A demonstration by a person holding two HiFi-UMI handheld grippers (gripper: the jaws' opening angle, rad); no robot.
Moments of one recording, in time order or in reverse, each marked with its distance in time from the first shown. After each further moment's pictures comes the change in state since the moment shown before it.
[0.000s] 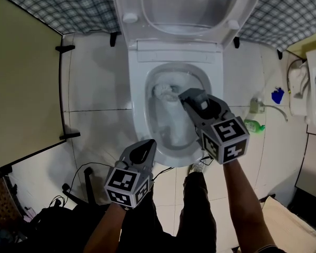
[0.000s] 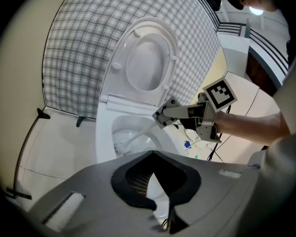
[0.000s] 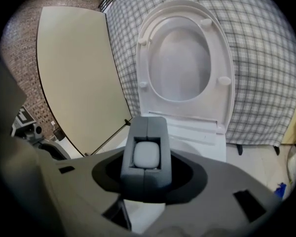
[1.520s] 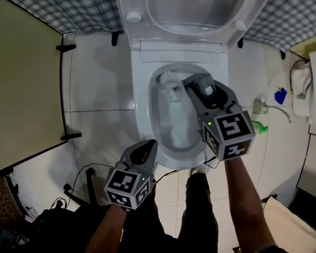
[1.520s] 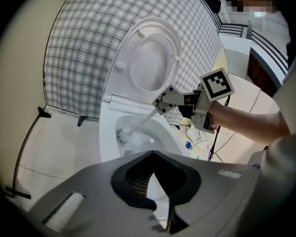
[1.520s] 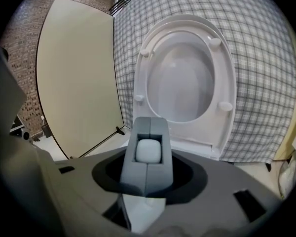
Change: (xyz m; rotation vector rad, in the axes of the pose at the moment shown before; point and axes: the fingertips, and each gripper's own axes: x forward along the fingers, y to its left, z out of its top) left arm 0.002 0.013 0.003 -0.017 -0.004 0.004; right arm 0.010 -0.015 0.044 -0.087 -0.097 -0.112
